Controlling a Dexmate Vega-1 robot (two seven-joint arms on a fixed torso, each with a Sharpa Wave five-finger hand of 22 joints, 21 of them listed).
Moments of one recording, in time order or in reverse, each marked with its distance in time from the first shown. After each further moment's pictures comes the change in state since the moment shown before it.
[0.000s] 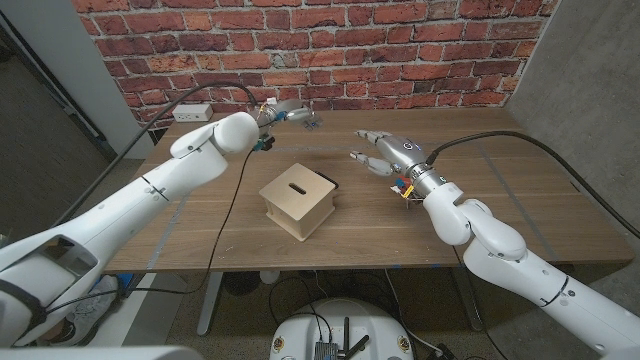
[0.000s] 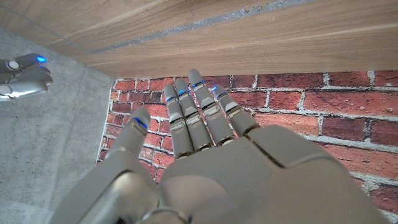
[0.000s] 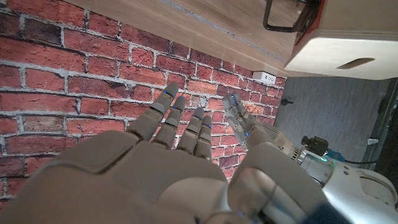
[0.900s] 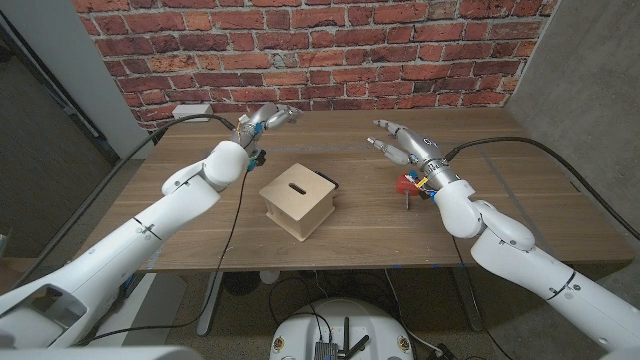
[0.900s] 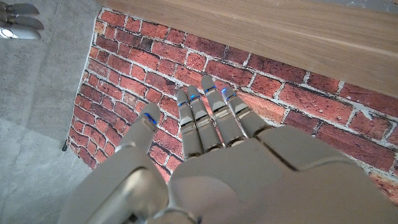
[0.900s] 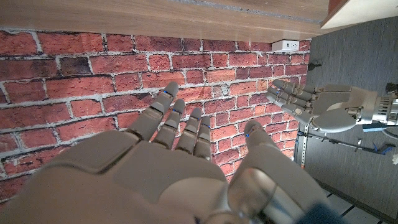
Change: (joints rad) left arm 0.234 -0.026 -0.143 -0.032 -0.175 -0.098 0.370; left_hand 0.092 -0.025 0.016 -0.008 0.000 -0.108 -0.004 -0.008 0.000 -0.114 0.020 0.000 0.000 -0.127 0.028 0.000 0.000 -0.025 0.000 0.000 0.000; right arm -0.003 0.006 0.066 0.070 0.259 0.034 -0.124; right_hand -0.007 0.001 -0.016 -0.016 0.000 -0.009 0.020 -0.005 -0.002 -0.018 0.028 -0.015 -0.003 -0.039 0.002 -0.019 0.000 0.005 0.005 -0.004 0.000
